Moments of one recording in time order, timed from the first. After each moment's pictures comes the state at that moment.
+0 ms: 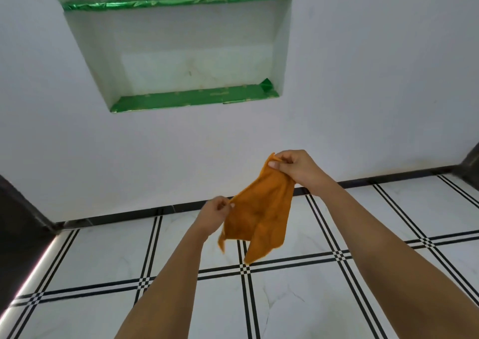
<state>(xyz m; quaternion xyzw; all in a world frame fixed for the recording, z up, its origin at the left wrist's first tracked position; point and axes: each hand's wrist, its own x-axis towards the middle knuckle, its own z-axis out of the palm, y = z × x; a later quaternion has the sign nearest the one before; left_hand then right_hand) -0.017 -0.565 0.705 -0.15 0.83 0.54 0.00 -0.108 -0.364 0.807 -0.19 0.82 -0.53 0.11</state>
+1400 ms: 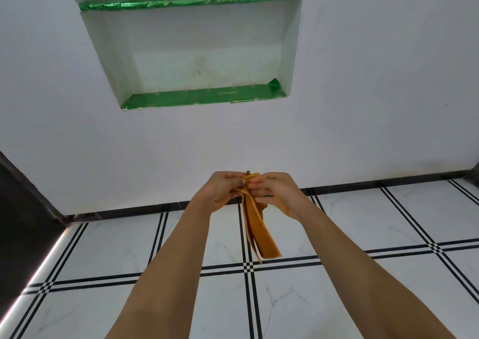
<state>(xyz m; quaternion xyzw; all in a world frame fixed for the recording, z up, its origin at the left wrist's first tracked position) -0.031 -0.558 0.769 -0.16 0.67 0.73 0.03 -0.060 -0.401 0.782 -0.07 0.70 -0.67 0.26</state>
